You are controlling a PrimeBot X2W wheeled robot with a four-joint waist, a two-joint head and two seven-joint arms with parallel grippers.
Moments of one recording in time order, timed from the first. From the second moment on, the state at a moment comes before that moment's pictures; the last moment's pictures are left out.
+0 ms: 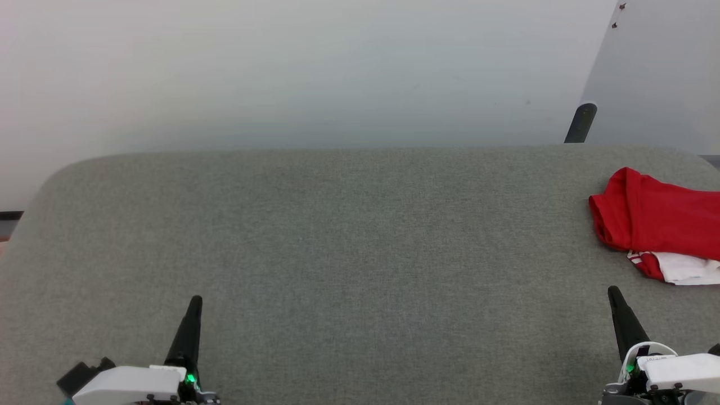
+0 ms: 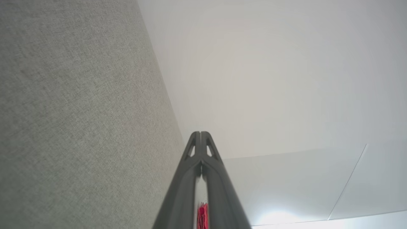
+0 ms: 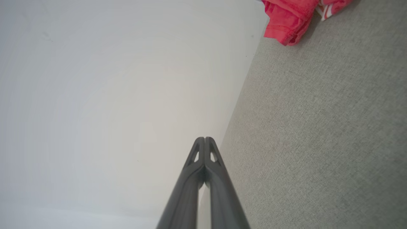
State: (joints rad) left arm -0.06 0.08 0.11 0.24 -1.47 -0.13 0.07; right arm -0.07 -0.06 -0.10 0.24 1.42 0.13 0.07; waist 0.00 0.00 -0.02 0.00
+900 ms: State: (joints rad) left arm -0.11 0.05 0.11 0.25 -1.61 -0.13 0.11; right arm -0.10 -0.05 -0.11 0.24 1.61 0.13 0.11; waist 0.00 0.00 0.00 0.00
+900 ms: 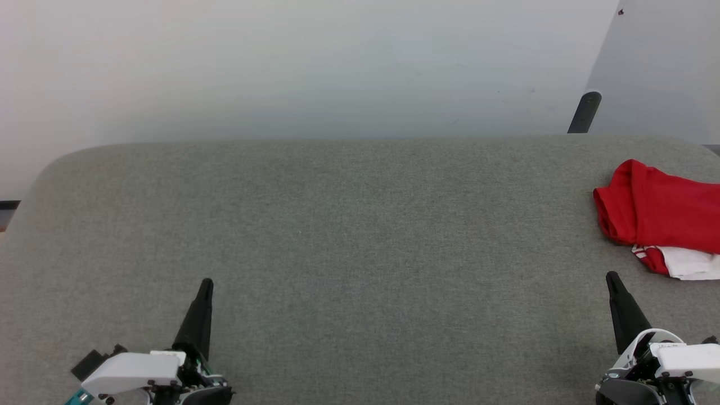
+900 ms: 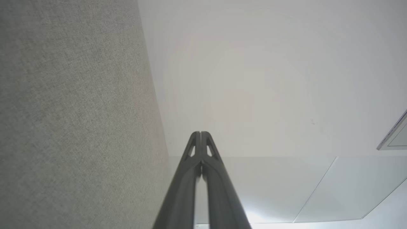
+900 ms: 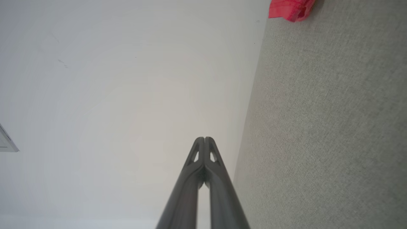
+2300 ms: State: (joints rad) left arm -0.11 0.05 0.11 0.25 -1.61 -0.13 0.11; right arm -0.11 -0.05 -0.11 0.24 1.61 0.13 0.11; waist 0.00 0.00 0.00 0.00
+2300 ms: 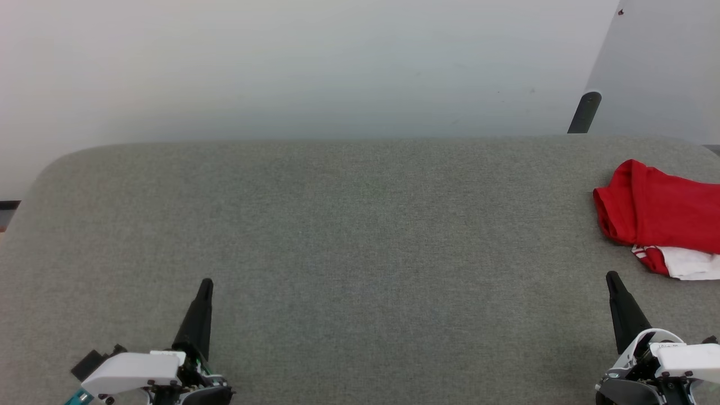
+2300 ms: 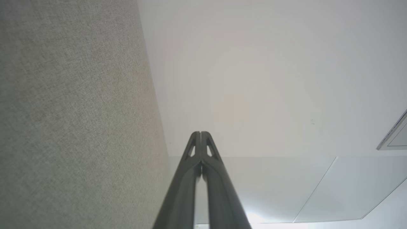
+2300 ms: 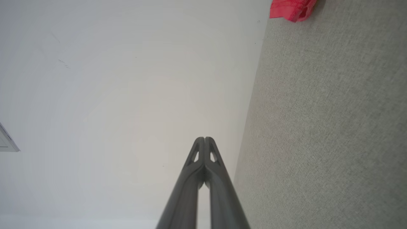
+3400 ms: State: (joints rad) left arm -0.11 0.05 0.11 0.25 -1.61 -0.13 0.11; right arm -0.11 -0.05 -0.11 0.24 1.61 0.13 0.11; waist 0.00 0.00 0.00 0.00
